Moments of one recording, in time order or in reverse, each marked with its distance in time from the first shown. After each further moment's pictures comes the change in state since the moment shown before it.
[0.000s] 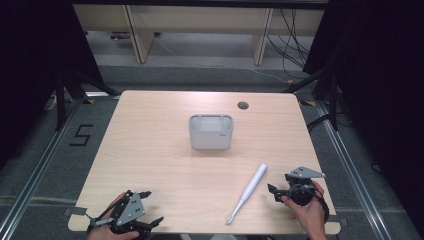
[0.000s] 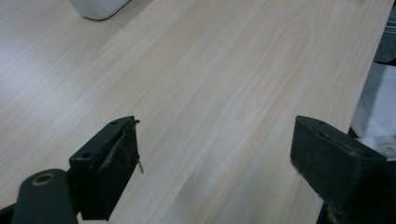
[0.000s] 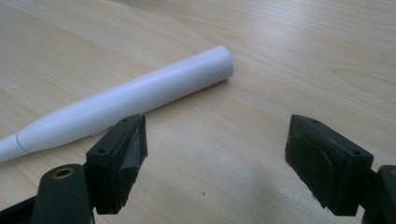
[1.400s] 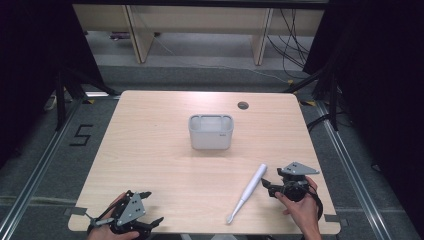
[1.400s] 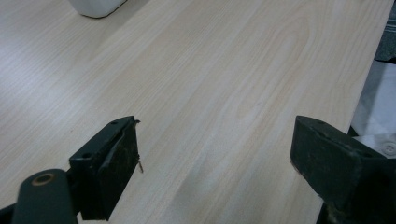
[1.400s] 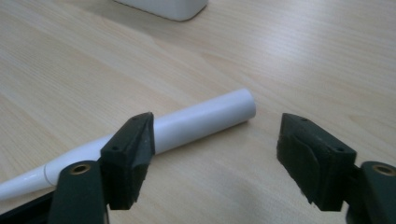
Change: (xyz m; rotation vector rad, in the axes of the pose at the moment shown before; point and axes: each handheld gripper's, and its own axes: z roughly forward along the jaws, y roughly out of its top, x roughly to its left) left arm 0.001 -0.001 0.001 0.006 -0.003 0.009; right arm 0.016 0.019 0.003 -0.042 0.031 -0.020
